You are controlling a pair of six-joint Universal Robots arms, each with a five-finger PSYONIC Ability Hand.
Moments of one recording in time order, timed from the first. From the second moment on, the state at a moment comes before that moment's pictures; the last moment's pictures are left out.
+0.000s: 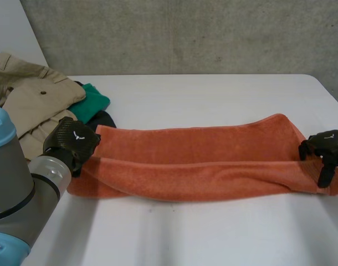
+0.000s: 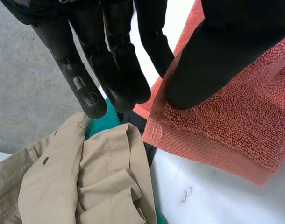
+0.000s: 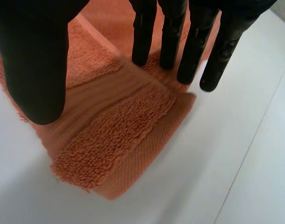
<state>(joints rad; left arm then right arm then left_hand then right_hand) 4.27 -1.72 -1.75 3.17 -1.70 3.94 1.43 -0.99 1.29 0.48 1.22 2.31 1.15 1.20 1.20 1.20 0.99 0.45 0.51 0.51 0.51 0.33</state>
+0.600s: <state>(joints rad) 4.27 -1.57 -1.81 3.05 -1.70 3.94 1.26 -1.41 1.41 0.73 1.21 1.97 1.15 1.20 1.20 1.20 0.99 0.98 1.18 1.18 1.19 0.98</state>
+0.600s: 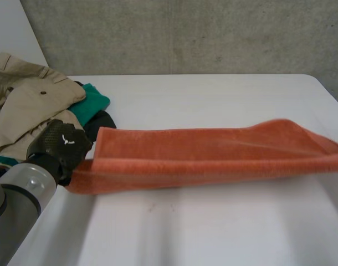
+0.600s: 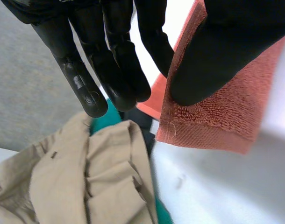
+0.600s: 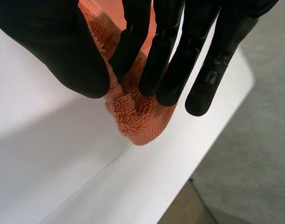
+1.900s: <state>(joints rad) 4.34 -2.11 -1.59 3.77 -1.65 3.87 1.61 -1.03 1.41 -0.25 1.35 2.31 1.15 1.20 1.20 1.20 0.99 0.98 1.18 1.18 1.19 0.99</state>
